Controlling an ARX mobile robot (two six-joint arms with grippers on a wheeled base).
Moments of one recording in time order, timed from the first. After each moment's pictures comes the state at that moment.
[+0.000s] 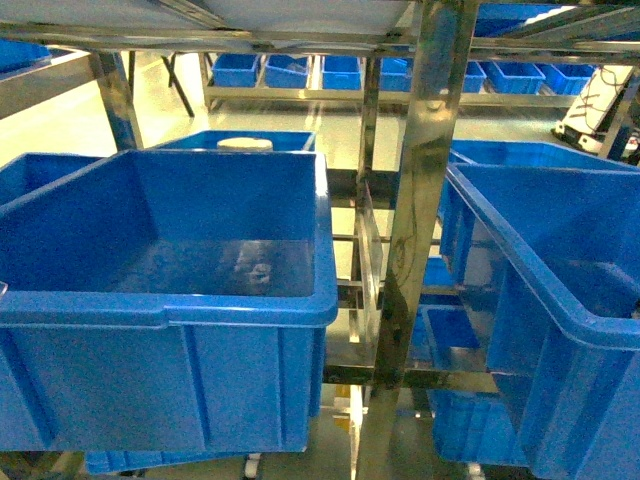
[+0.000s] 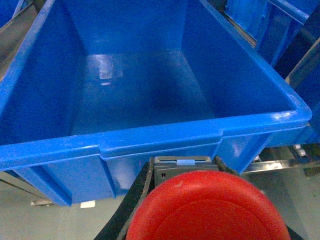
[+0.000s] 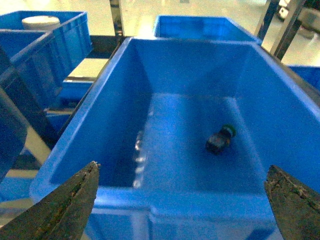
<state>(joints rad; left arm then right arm) -0.25 0.82 0.39 -0.04 -0.08 -0.10 -0.18 1.06 0.39 0.34 -0.15 -0.06</state>
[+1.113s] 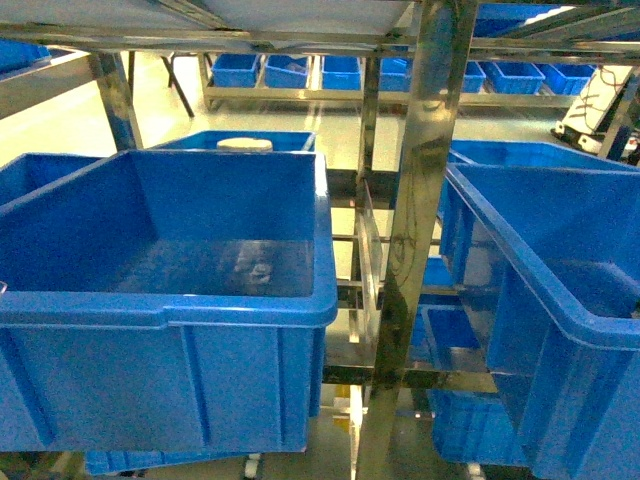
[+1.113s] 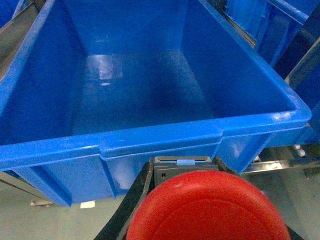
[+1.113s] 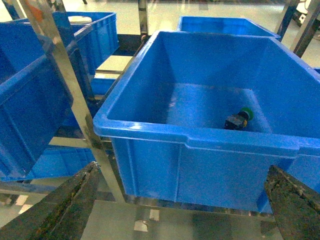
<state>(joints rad) -0.25 0.82 0.39 -0.04 -0.08 -0.10 -0.20 0.41 0.20 -0.10 -0.26 -0.06</state>
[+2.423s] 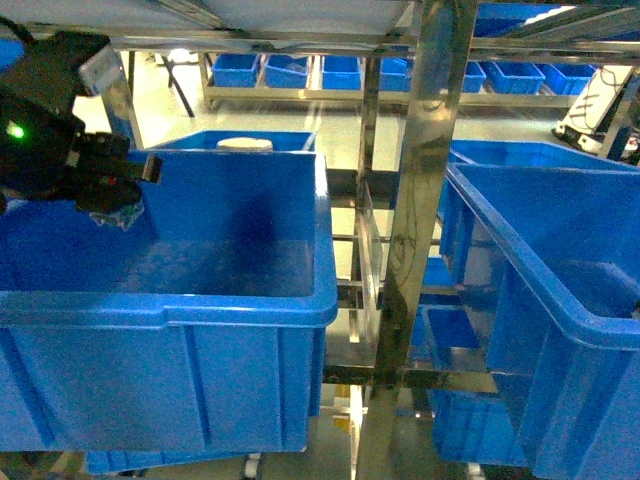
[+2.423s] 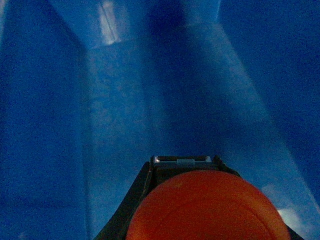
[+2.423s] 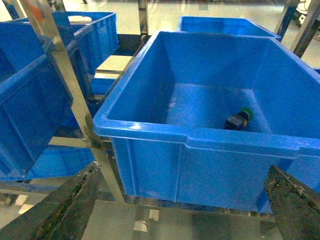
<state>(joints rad) -0.06 1.82 1.13 -0.05 0.03 0.13 -0.20 0.41 0.20 -0.10 -0.26 -0.06</state>
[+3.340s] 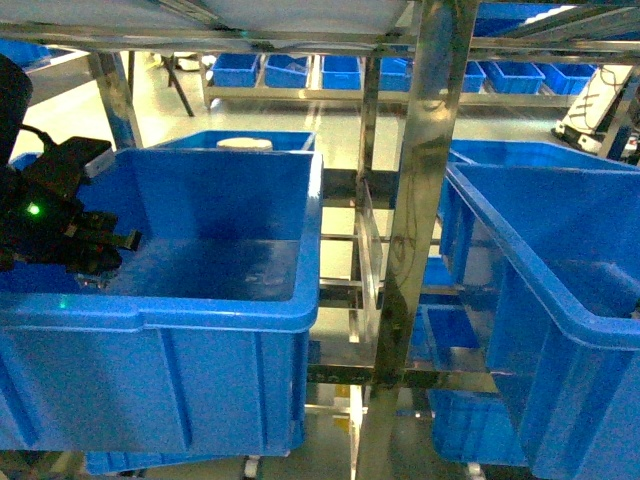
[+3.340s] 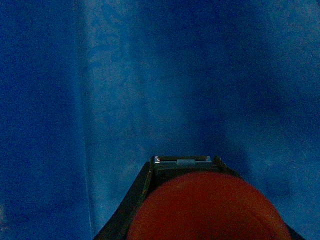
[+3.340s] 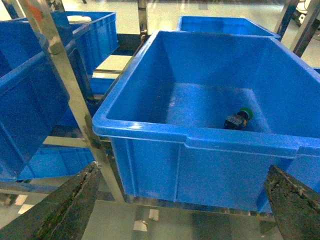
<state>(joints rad) 0.05 2.10 1.29 -0.13 0.06 0.20 -0.20 0.41 0.20 -0.10 -0.26 -0.06</state>
